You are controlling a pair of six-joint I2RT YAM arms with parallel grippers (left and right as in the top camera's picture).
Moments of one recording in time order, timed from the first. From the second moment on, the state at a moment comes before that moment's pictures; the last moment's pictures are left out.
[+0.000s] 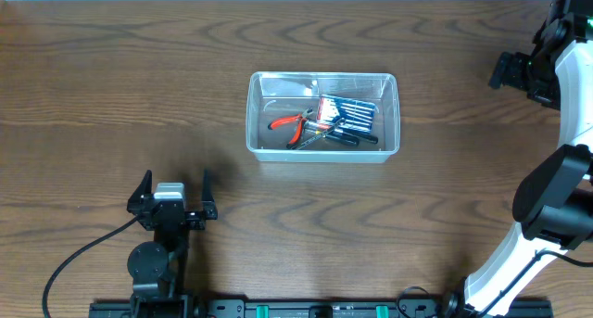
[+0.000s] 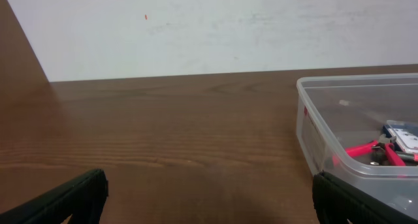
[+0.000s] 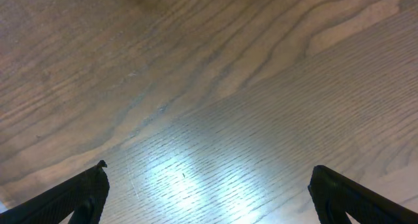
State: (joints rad) left arm 0.02 0.01 0.02 -0.11 0.01 0.06; right arm -0.29 2.06 1.92 -1.21 0.10 0.18
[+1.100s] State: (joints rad) left arm 0.02 0.01 0.02 -0.11 0.01 0.06; right arm -0.29 2.06 1.92 -1.21 0.10 0.18
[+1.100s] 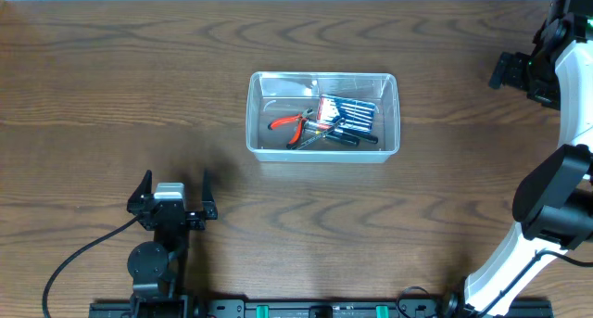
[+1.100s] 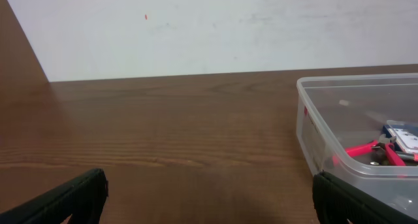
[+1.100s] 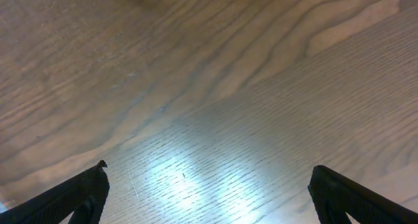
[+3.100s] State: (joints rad) left arm 0.02 0.01 0.02 -0.11 0.01 0.06; right arm -0.06 0.89 0.89 -0.11 0.15 0.12
